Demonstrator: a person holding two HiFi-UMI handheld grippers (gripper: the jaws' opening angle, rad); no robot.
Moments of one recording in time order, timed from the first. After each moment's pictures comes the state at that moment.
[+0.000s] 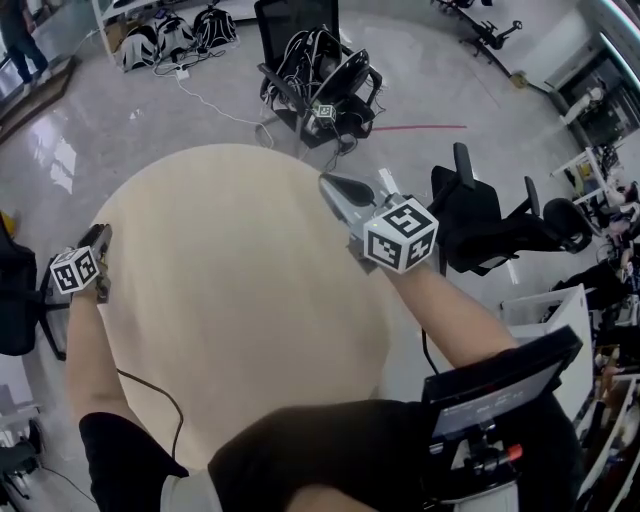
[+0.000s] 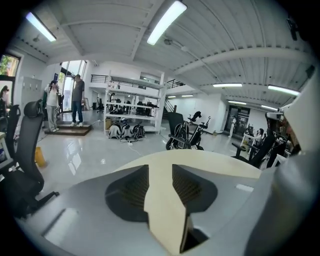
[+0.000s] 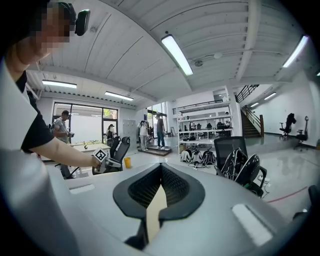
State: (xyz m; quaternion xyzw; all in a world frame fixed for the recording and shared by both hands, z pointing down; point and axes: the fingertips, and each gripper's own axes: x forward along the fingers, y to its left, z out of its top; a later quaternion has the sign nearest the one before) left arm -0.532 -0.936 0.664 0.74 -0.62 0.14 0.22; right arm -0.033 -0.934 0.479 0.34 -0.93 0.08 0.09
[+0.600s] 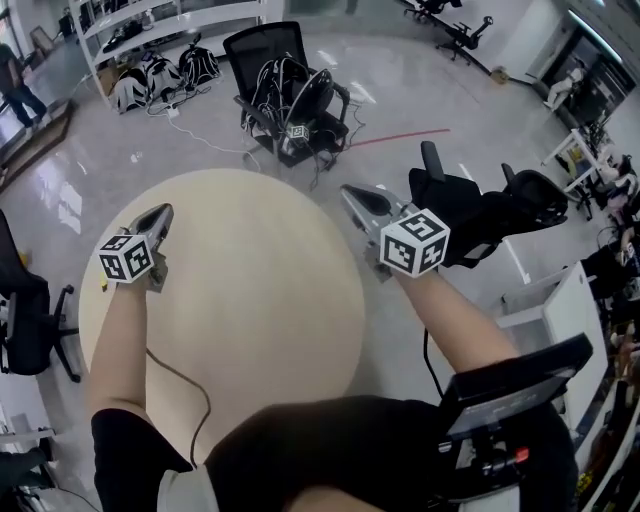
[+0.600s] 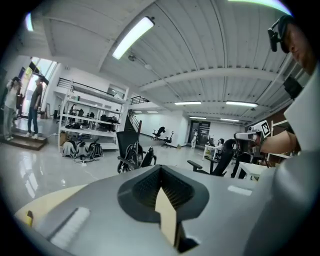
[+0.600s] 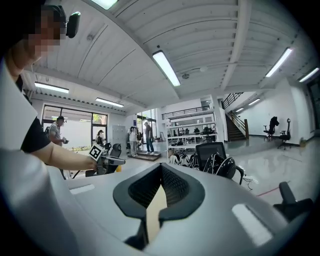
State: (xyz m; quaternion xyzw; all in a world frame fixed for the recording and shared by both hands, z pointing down) left arm -0.238 -0.915 0.506 0.87 -0.47 0.06 0.15; right arm 0.108 -0.853 0.416 0.41 -0.91 0.08 0.06
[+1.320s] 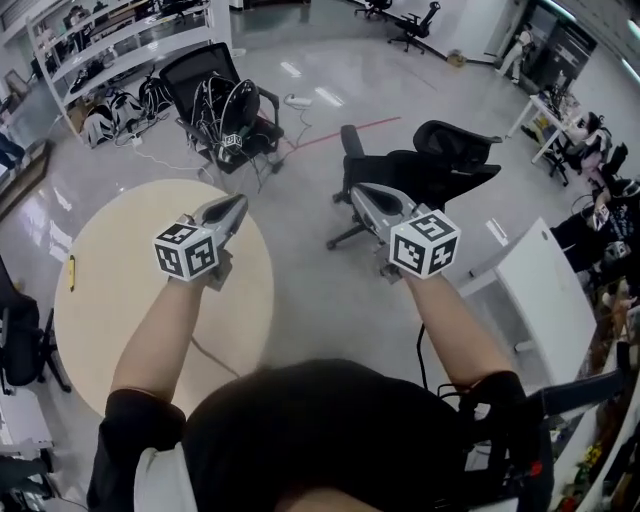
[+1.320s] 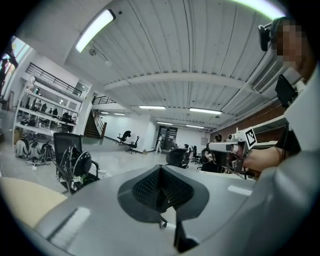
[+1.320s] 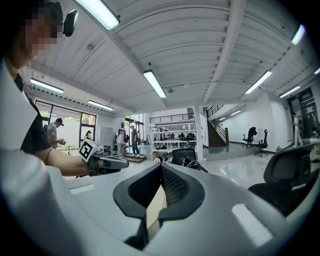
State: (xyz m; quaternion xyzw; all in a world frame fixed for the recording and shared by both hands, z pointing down) left arm 0.215 -0.726 0.388 0.94 -0.30 0.01 0.12; right arm 0.406 -0.664 0.337 0.49 -0.87 0.06 0.05
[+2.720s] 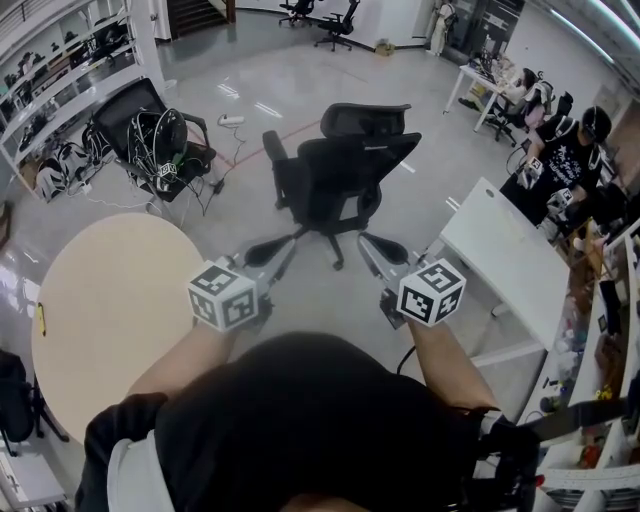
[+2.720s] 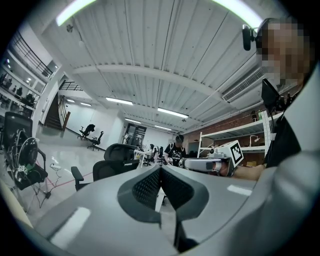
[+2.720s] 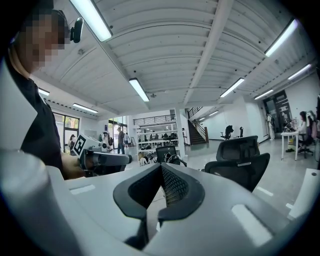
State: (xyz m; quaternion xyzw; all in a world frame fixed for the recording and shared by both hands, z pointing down) left arm 0.449 -0.515 0.358 0.98 -0.11 -0.01 0.13; right arm 0.558 -0.463 0.355 0.57 -0.82 0.09 0.03
